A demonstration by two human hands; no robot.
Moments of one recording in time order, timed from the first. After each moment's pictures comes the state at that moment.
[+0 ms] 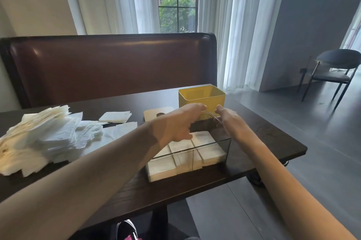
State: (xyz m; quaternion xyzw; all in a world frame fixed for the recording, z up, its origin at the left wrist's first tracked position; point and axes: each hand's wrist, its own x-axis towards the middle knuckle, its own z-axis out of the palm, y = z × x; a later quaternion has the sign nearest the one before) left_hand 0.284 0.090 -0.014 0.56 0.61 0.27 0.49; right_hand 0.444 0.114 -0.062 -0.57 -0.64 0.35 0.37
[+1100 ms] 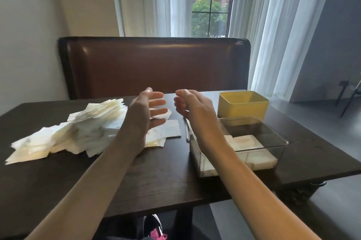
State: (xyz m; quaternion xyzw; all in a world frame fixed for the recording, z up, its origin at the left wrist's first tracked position) left_hand 0.126 -0.018 0.000 0.36 0.55 0.65 0.37; right_hand 0.245 0.019 -0.008 -0.36 -0.63 0.45 0.53
